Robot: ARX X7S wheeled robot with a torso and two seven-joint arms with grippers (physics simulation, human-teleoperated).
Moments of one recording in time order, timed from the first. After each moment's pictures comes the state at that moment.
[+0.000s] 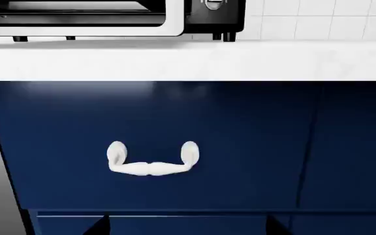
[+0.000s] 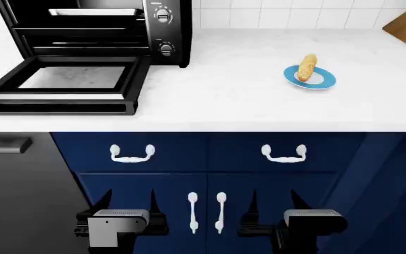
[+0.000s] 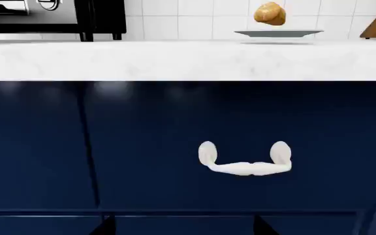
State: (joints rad) left arm 0.00 0.00 0.00 0.00 0.00 0.00 0.00; right arm 0.00 0.00 0.00 0.00 0.00 0.00 0.00
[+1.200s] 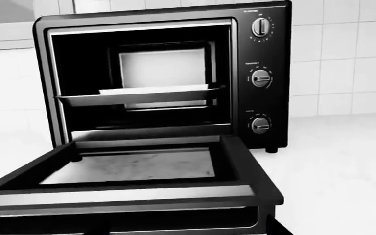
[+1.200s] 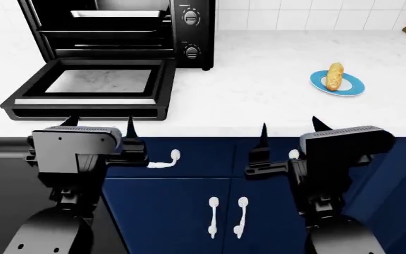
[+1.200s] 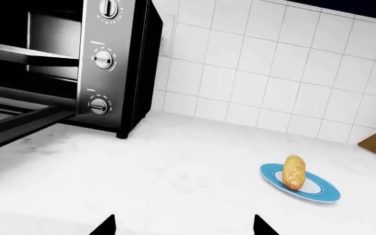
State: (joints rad) left arm -0.34 -0.13 0.01 0.68 -0.12 -0.86 -0.08; right arm 0.34 0.14 -0.14 -0.75 -0.02 0.96 0.07
